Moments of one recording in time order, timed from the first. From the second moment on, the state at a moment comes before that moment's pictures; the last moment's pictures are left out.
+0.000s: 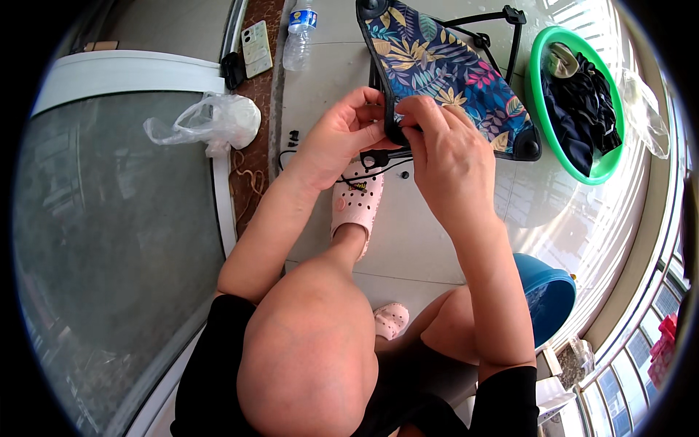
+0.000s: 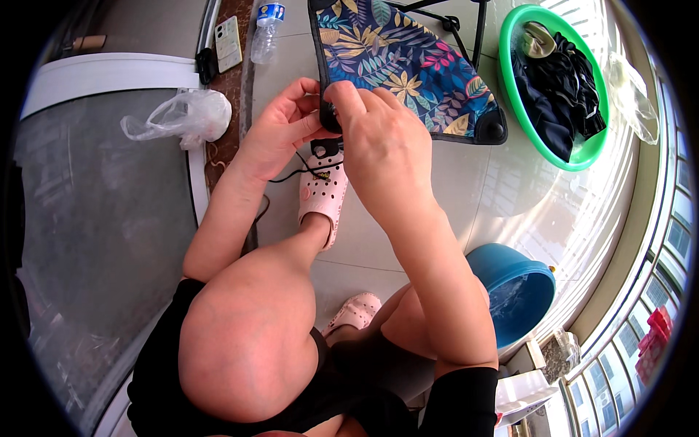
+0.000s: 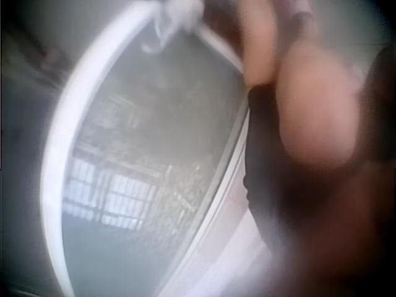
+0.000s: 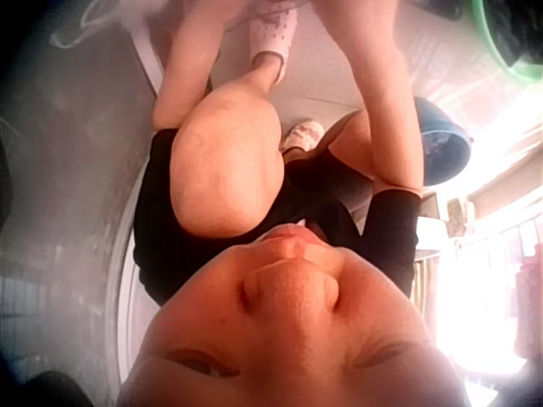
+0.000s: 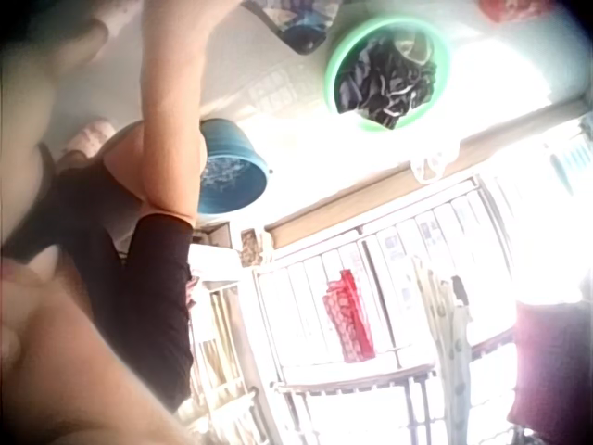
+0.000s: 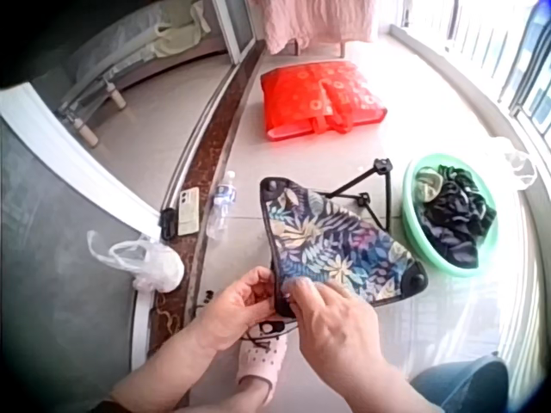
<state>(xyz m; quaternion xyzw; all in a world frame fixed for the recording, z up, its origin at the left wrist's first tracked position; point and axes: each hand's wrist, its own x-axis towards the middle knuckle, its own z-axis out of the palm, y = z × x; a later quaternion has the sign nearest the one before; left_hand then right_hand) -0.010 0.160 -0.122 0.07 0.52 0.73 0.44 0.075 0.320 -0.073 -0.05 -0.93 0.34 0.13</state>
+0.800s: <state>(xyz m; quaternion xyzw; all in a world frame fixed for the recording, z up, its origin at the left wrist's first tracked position) 0.045 0.117 -0.132 -0.10 0.66 0.64 0.38 0.088 0.294 -0.127 -0.01 -0.94 0.31 0.10</state>
